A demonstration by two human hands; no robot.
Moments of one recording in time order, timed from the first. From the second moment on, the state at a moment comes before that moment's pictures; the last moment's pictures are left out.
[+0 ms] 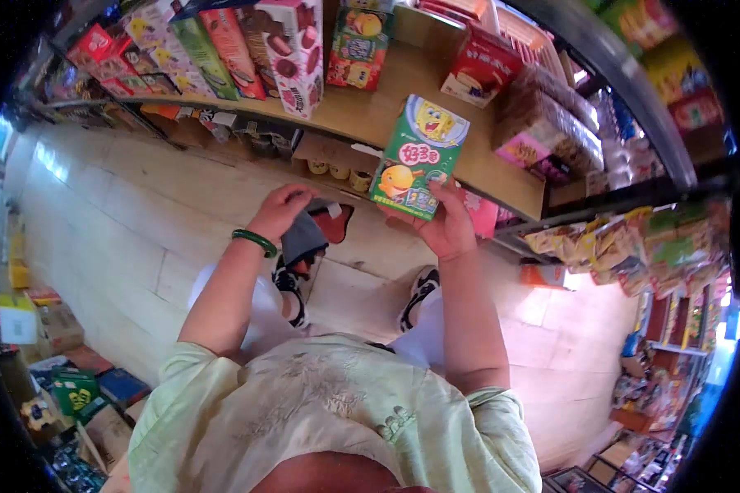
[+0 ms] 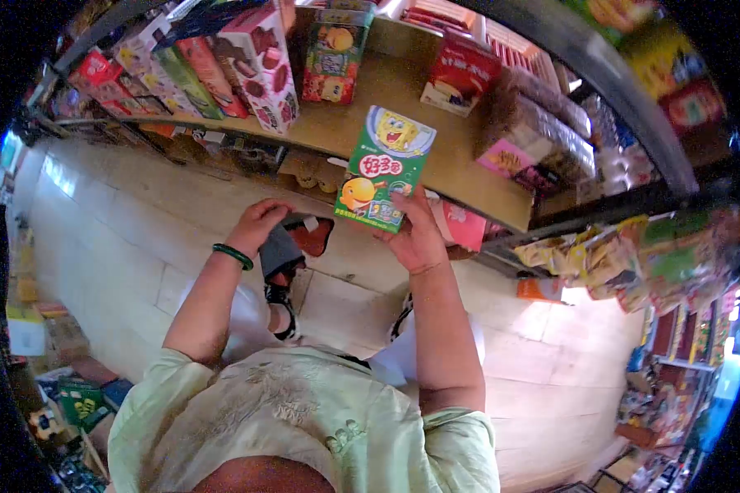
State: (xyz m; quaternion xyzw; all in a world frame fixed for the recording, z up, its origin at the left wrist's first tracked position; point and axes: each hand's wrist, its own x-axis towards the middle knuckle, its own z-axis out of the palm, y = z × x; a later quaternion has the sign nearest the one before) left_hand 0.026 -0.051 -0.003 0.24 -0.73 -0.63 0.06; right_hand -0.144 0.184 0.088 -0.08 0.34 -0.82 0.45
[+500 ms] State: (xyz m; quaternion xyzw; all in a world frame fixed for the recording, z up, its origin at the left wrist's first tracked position) left_hand 0.014 0.047 0.166 0.09 -0.60 -0.77 0.18; right_hand -0.139 0.237 0.080 -0.16 0.43 -0.76 0.46
